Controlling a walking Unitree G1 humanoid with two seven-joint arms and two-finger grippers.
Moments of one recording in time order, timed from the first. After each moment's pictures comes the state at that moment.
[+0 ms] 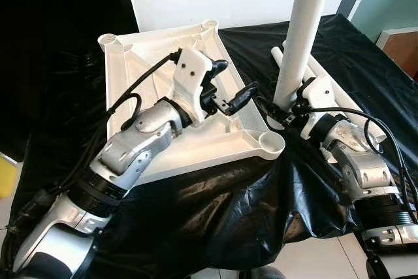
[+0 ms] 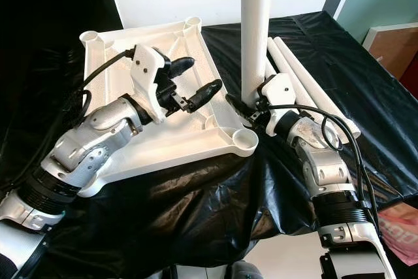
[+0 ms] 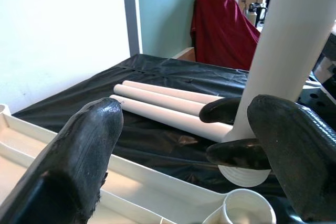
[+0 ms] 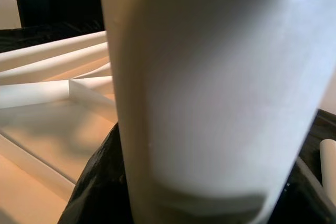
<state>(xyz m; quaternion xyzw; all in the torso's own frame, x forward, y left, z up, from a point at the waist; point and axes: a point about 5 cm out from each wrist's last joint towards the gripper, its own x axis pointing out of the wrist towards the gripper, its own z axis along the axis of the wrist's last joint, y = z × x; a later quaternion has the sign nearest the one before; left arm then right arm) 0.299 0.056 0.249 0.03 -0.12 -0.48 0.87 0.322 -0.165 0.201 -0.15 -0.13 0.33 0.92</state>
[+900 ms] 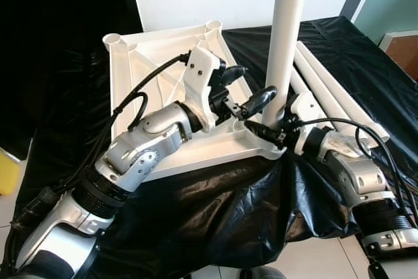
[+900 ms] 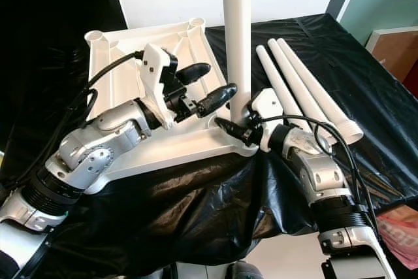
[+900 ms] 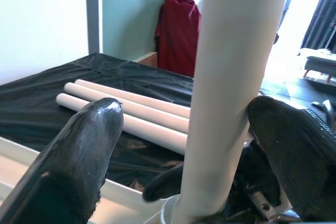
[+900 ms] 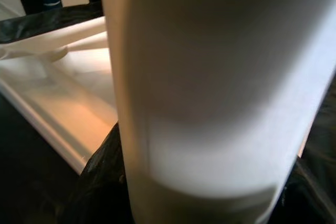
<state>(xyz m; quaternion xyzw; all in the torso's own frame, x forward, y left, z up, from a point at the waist) 0.285 0.039 0.251 -0.04 -0.09 -0.54 0.84 0.312 -0.154 0.170 -0.12 -0.04 0.44 0.89</state>
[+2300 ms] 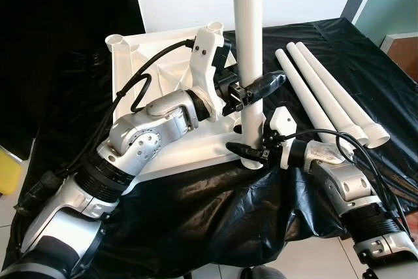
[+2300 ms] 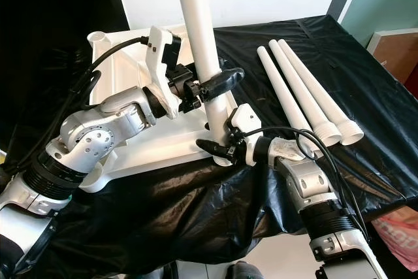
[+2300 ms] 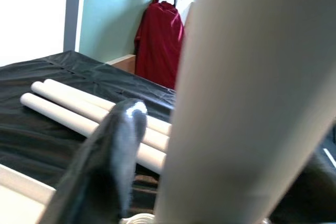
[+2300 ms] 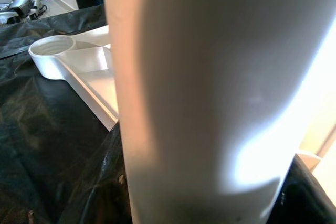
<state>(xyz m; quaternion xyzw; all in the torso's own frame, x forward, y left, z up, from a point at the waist) 0.289 0.029 0.271 -0.11 -0.05 -0.57 0.81 0.302 -0.125 0.158 -0.11 -0.02 0.51 0.85</state>
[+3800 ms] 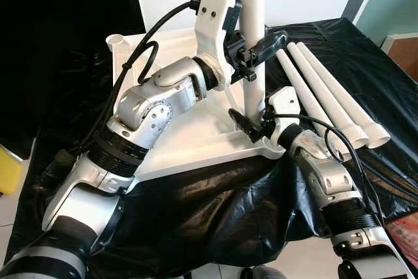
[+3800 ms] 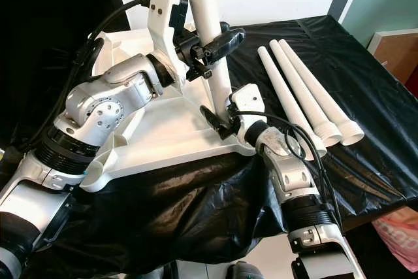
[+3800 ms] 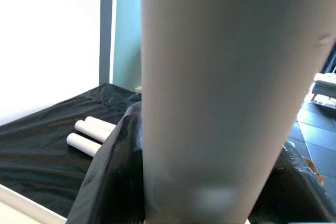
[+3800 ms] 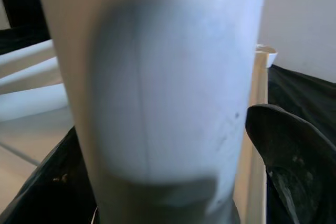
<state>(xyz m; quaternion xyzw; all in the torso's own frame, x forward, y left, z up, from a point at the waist) 0.312 0.015 0.309 -0.06 -0.11 -0.53 0.84 0.328 -0.119 0.175 -0.10 -0.10 0.29 0.95</state>
